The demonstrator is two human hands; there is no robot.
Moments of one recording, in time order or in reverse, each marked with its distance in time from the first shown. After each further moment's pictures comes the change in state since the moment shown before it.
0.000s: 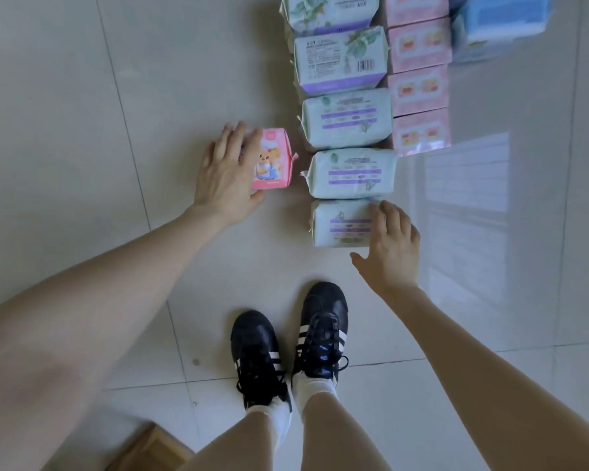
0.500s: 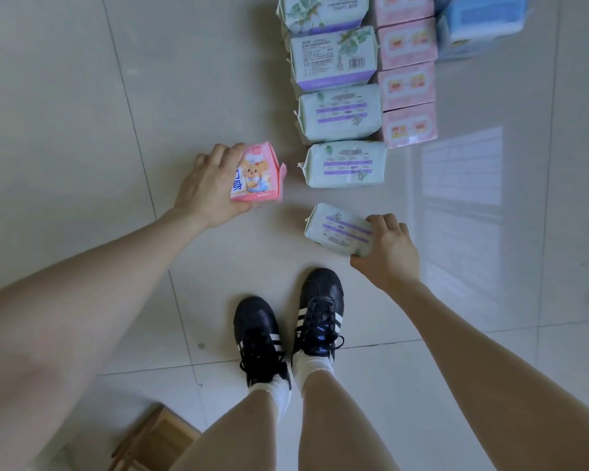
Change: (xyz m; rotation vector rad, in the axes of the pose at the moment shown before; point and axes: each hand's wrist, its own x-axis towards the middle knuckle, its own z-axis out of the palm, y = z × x) left_hand -0.038 -0.007 -0.033 -0.209 -0.104 -0.067; right_hand -0.024 0.003 -0.023 0.171 -0.120 0.089
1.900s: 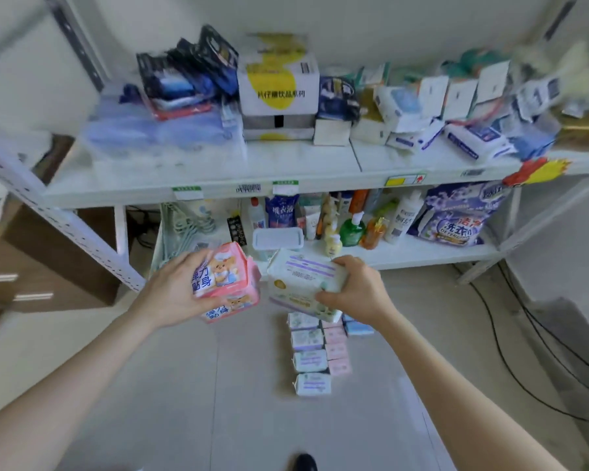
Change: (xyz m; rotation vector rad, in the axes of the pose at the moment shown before) left_hand -0.303 0.155 -0.586 -0.081 0.500 0.112; right_hand -0.259 -0.246 -0.589 0.378 0.342 -0.403
